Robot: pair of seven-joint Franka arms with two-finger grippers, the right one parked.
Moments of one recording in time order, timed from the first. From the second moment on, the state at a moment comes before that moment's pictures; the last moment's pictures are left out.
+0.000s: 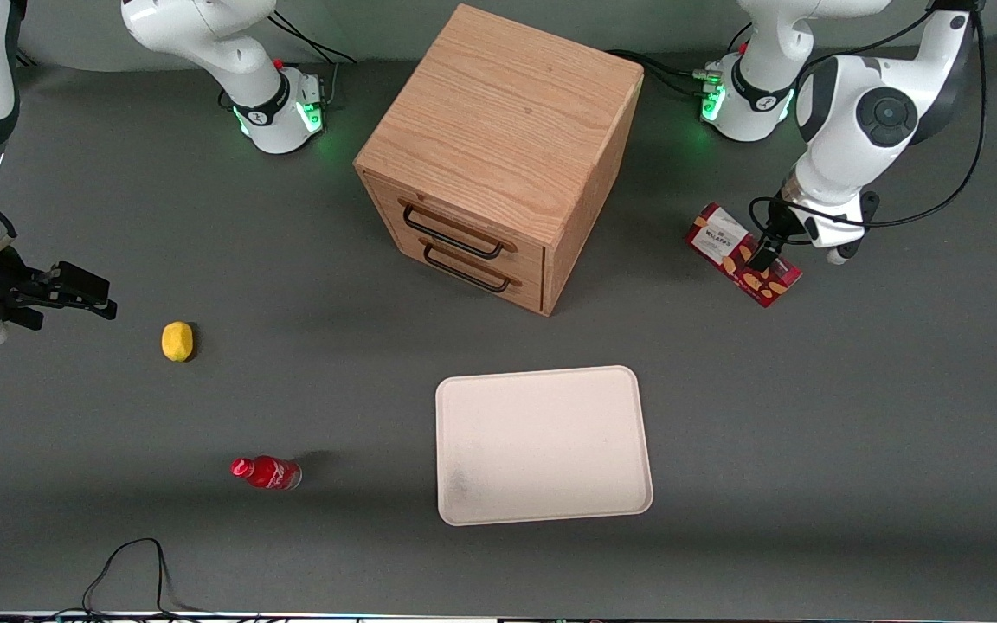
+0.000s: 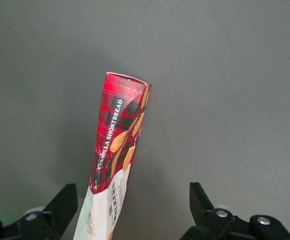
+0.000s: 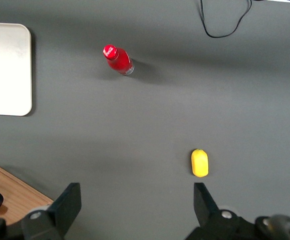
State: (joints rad) arm -0.10 -0.22 -0.09 -2.65 -0.07 2.42 -1.16
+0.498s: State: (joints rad) arm -0.10 -0.15 -0.10 -2.72 -0.07 2.58 -1.16
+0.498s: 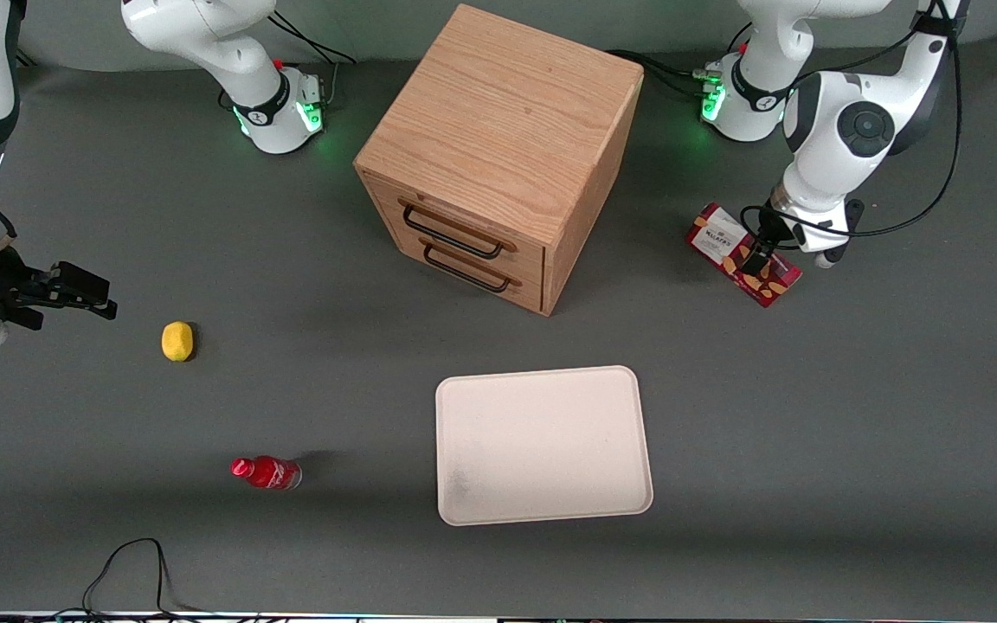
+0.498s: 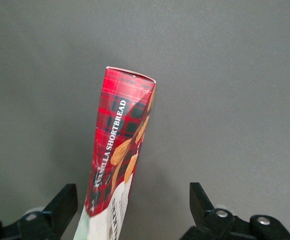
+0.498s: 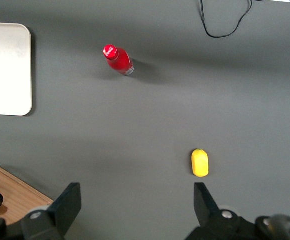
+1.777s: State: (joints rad) arm -0.10 -0.05 -0.10 -2.73 -0.04 2.65 -1.16
